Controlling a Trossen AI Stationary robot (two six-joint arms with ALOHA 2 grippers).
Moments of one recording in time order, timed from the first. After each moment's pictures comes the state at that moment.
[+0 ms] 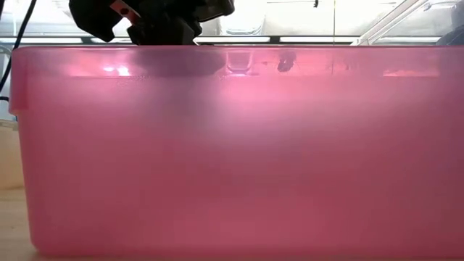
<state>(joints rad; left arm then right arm) -0.32 1.81 1.25 -0.47 -0.03 0.00 1.06 1.22 0.63 1.24 0.79 -0.76</state>
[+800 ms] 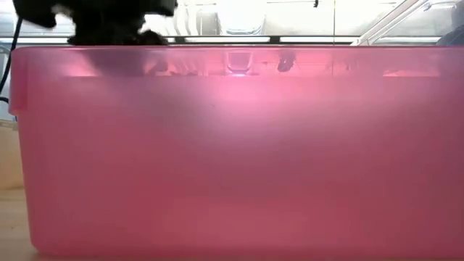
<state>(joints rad) -0.33 1.60 1.19 -0.94 -0.19 -0.09 1.06 1.22 0.63 1.24 0.79 -0.74</state>
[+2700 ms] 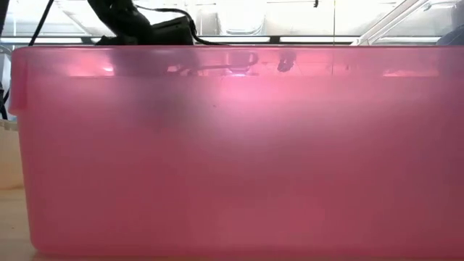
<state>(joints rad) -0.01 1.70 0.91 -0.51 -0.03 0.40 1.06 1.22 0.63 1.23 0.79 -0.75</state>
